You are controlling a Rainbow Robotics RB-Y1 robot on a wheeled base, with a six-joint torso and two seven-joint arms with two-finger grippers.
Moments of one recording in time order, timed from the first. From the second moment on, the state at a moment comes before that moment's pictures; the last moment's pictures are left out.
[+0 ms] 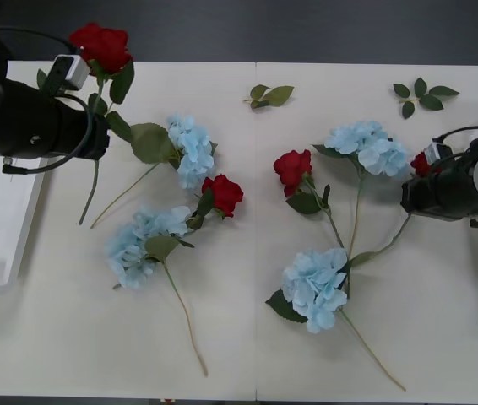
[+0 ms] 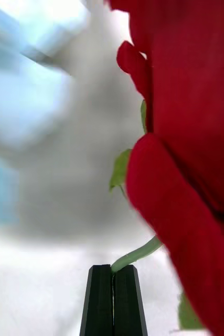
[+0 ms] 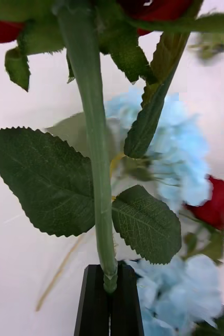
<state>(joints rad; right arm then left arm) -0.60 -0.97 0.66 -1.28 -1.17 0.90 1.23 -0.50 0.82 -0.14 -1.86 0.98 1.31 -1.34</state>
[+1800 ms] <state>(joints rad) -0.61 -1.20 0.77 -0.90 -0.63 0.61 1.65 -0.65 0.58 -0.28 -1.72 1.97 1.20 -2.05</state>
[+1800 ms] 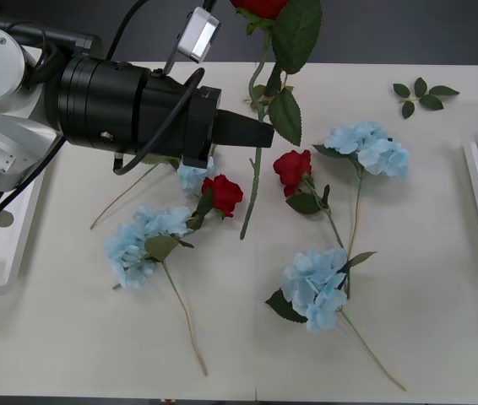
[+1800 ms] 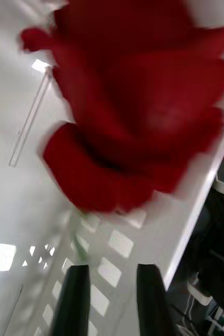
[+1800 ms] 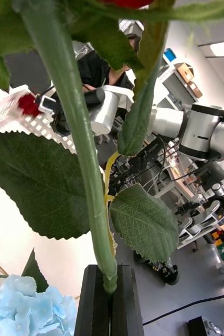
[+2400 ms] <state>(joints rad) -0.61 -1.21 0.80 -0.90 -1.02 0.59 1.85 -0.65 0.58 -0.28 -1.72 1.97 1.20 -2.05</state>
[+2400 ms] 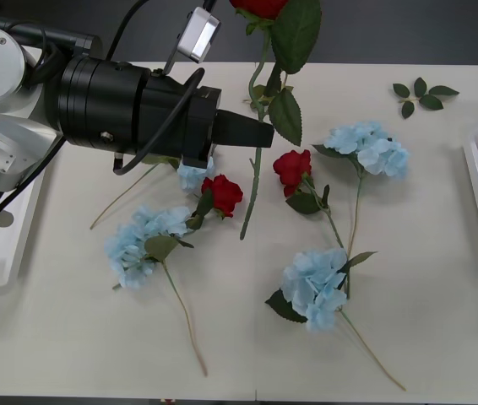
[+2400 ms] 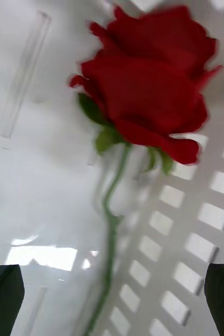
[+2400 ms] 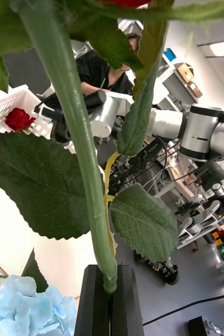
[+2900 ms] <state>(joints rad) -0.61 -1.29 0.80 -1.06 -2.19 0.85 2.61 -0.65 0.58 -0.28 -1.72 1.97 1.20 -2.05</state>
